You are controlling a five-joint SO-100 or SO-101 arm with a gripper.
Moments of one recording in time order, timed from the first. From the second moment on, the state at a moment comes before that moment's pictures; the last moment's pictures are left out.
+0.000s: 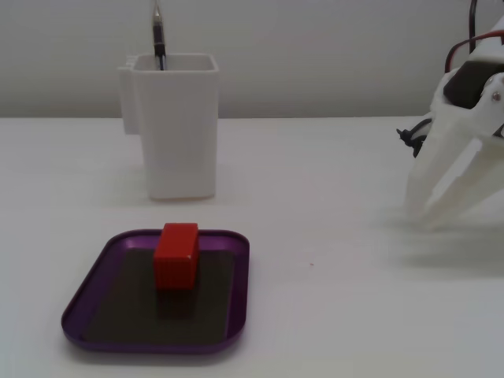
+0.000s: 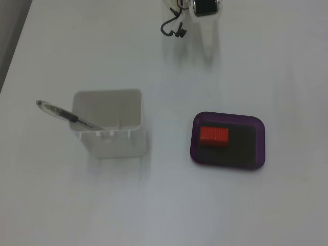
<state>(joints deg) -9.2 192.8 177.4 60.4 0.2</state>
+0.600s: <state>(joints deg) -9.8 192.8 177.5 60.4 0.2</state>
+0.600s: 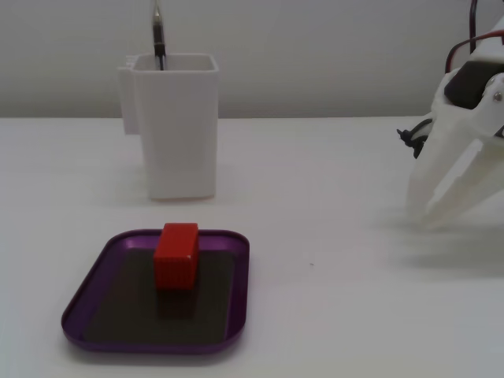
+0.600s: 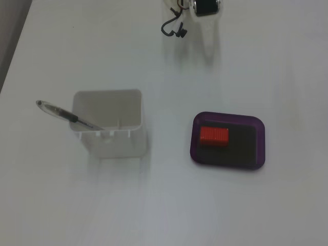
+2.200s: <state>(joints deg) -9.8 80.5 74.9 64.9 4.3</state>
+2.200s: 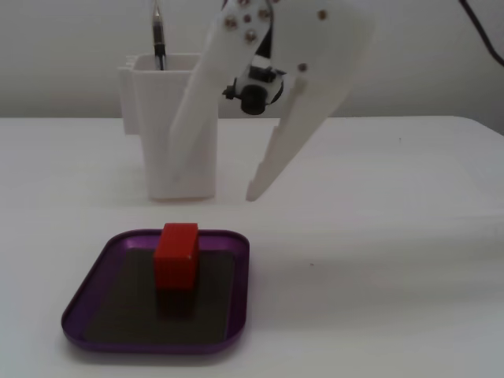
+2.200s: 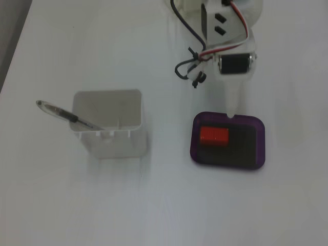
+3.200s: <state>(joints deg) -4.3 57.5 58.3 65.8 4.3</state>
